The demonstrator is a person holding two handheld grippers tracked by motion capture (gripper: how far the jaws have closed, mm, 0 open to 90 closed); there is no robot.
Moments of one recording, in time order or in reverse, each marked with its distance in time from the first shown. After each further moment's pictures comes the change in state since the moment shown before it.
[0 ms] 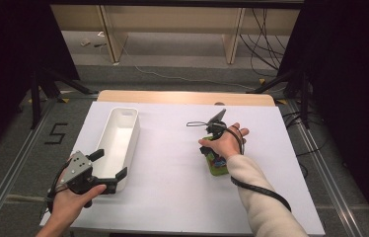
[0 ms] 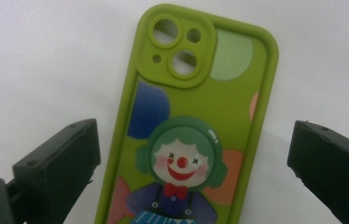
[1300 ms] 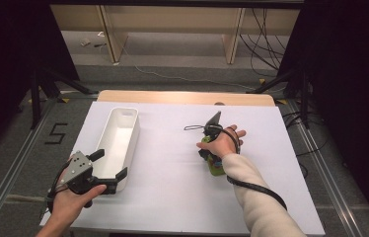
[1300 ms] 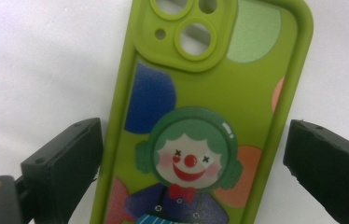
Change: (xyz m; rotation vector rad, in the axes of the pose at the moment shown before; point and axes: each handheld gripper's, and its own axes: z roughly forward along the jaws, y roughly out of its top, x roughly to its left) left arm 0.000 0.000 0.000 0.001 -0.004 0.001; right arm 0.005 0.003 0.015 0.101 -0.017 -0.011
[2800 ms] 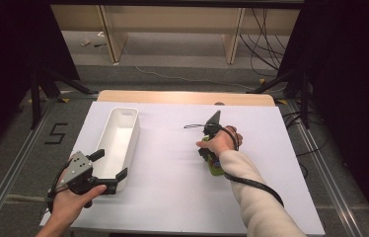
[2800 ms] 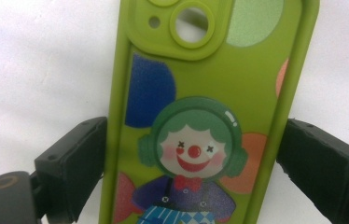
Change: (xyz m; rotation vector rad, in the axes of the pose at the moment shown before) left arm 0.000 0.000 0.000 0.000 -0.004 0.004; right arm 0.002 0.005 0.000 0.075 -0.003 0.066
